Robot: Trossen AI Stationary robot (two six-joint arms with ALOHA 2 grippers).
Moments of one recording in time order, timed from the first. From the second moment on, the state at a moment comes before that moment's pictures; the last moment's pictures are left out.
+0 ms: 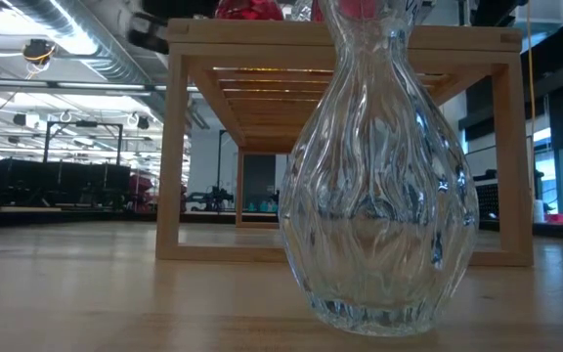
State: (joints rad) left arm -0.02 1.56 1.49 -1.10 0.32 -0.83; right arm -0.28 1.05 1.38 -1.38 -0.05 0.18
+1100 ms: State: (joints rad) left arm -0.66 1.40 1.34 -1.35 0.27 -1.49; right arm -0.28 1.05 1.38 -1.27 -0.05 0.10
